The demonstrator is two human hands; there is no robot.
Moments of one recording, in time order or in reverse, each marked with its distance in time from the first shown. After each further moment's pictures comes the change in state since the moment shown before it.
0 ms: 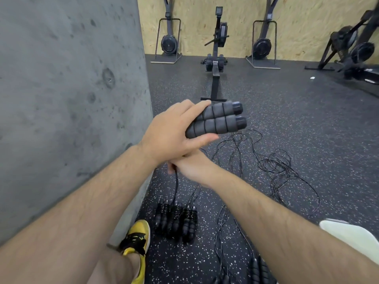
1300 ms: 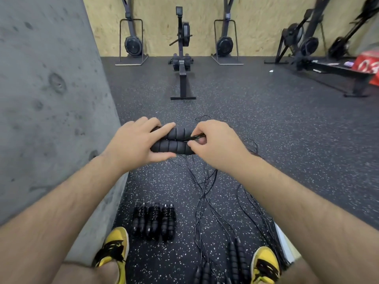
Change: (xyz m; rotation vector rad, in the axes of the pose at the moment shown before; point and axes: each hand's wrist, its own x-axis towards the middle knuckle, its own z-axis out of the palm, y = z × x) left_hand -0.010 -0.006 0.031 0.273 -0.097 0.271; right_hand -0.078 0.027 -0.109 -0.630 0.492 -0.081
